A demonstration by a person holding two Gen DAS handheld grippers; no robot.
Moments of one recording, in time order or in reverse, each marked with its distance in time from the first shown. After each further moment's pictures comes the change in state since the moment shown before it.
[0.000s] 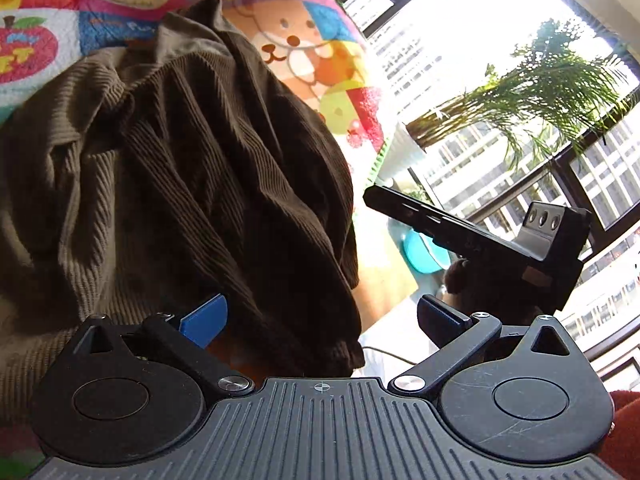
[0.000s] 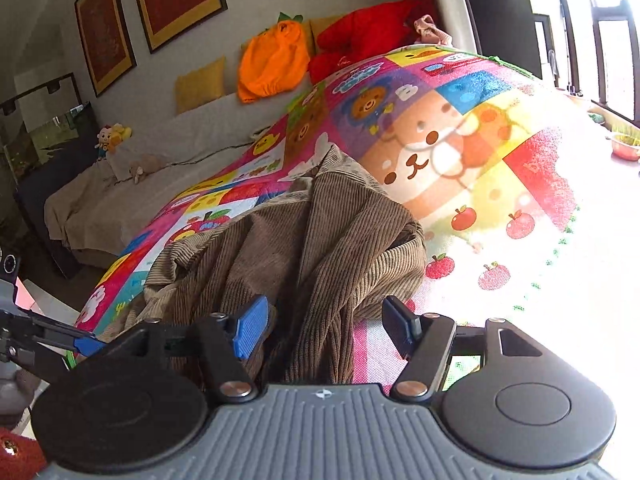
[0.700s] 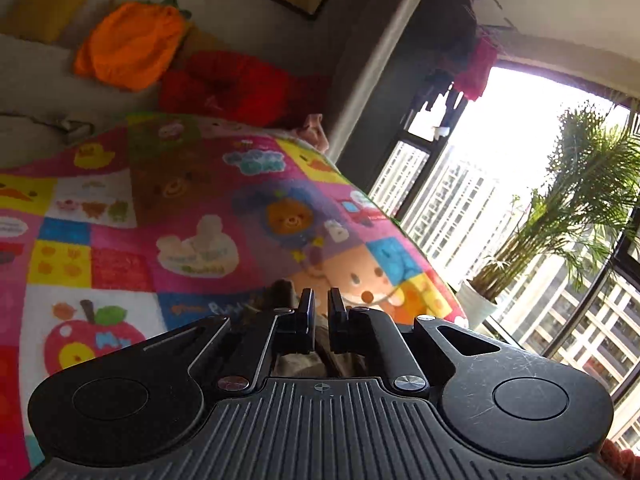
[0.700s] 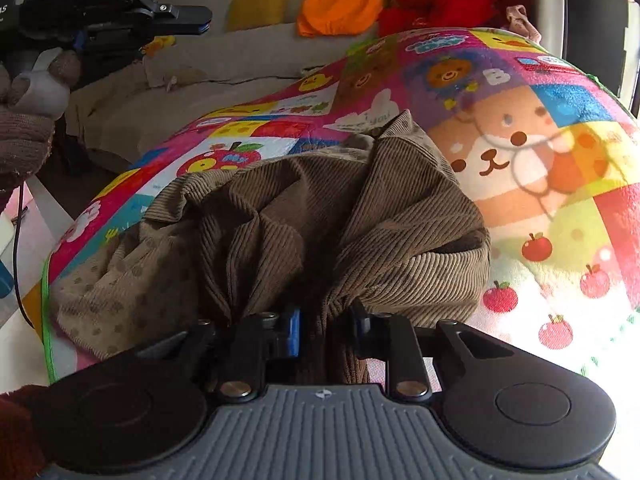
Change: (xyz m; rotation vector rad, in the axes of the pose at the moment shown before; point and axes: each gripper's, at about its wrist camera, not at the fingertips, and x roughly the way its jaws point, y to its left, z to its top) left arm -0.111 0.007 0.138 0.154 -0.502 0.196; right arm 0.071 0.039 0.035 -0.263 0.173 0.054
